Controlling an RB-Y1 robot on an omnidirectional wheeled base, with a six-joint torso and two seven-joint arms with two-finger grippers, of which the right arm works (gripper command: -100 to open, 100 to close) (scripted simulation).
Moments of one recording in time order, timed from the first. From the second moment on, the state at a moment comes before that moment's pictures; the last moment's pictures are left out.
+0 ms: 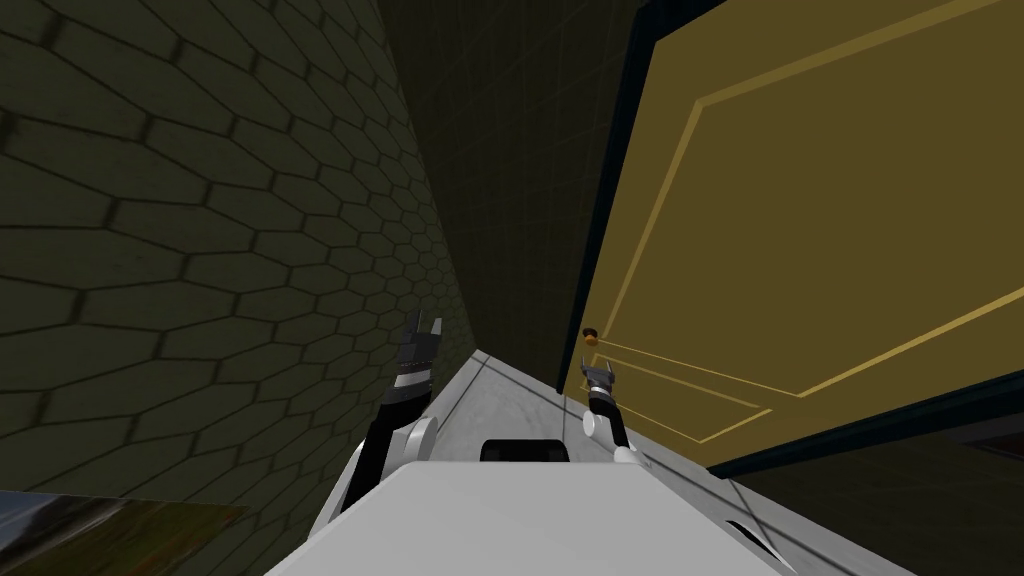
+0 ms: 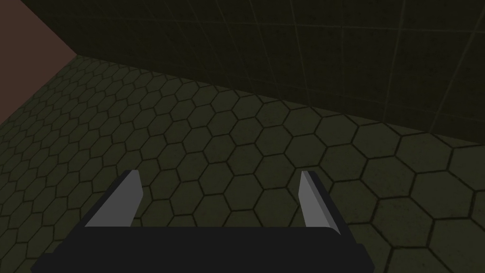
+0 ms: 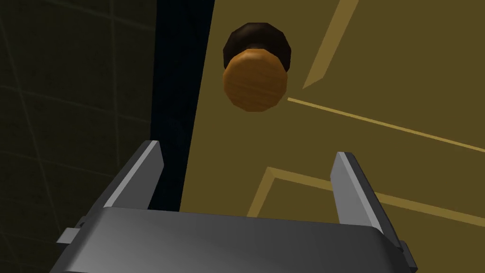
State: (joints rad) arm -0.10 -0.14 -0.01 -0.68 -0.64 -0.86 -1.04
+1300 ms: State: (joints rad) arm -0.07 -0.19 0.00 -0.69 -0.71 -0.85 -1.27
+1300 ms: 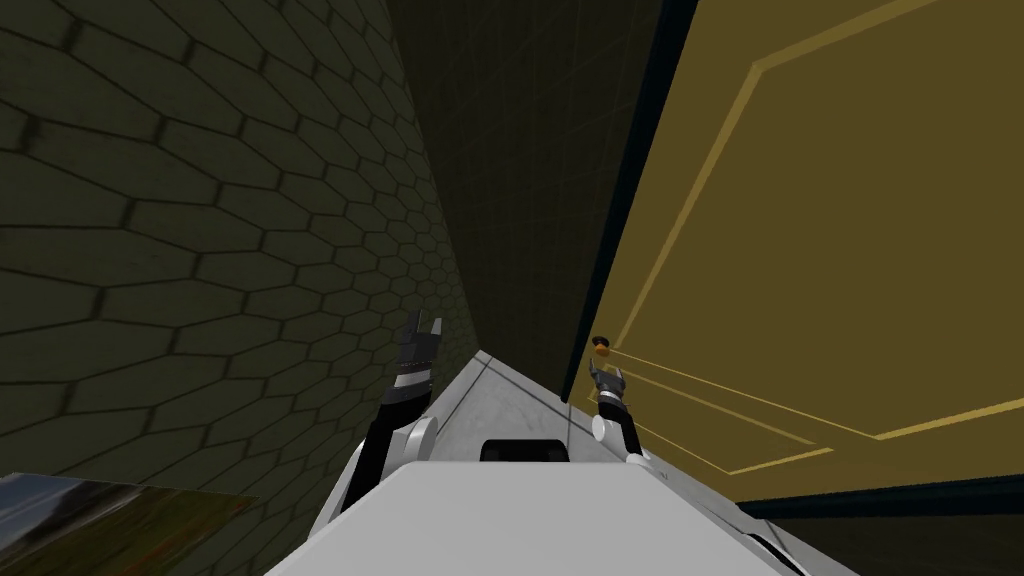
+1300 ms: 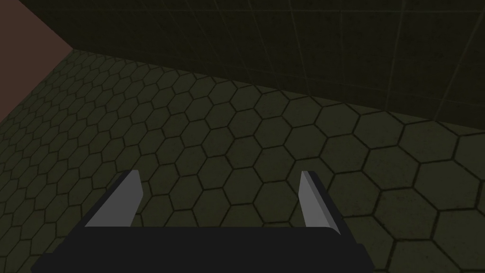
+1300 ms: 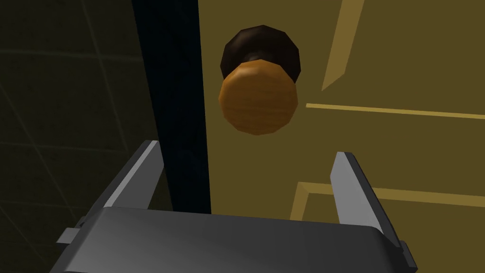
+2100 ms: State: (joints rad) arm -0.02 -0.29 0.00 -0.66 -0.71 -0.86 -1.37
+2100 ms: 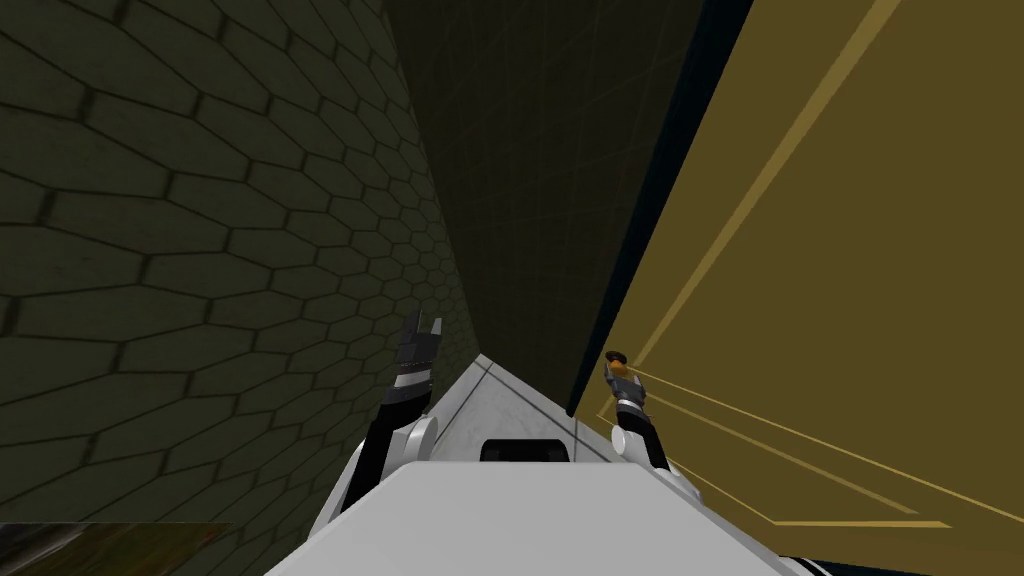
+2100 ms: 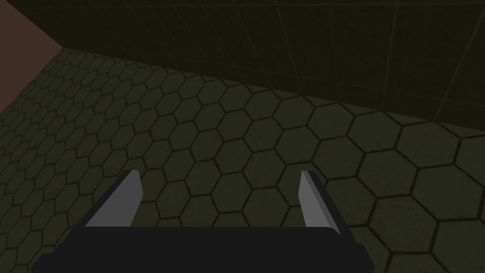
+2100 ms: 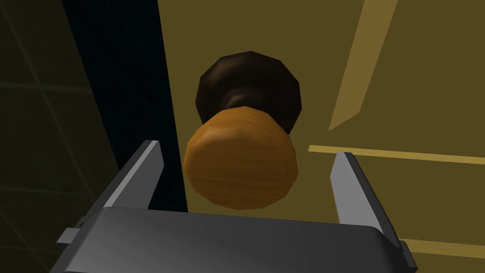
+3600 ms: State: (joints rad) arm -0.03 -0.32 0.08 -0.66 -0.67 -0.85 -1.44
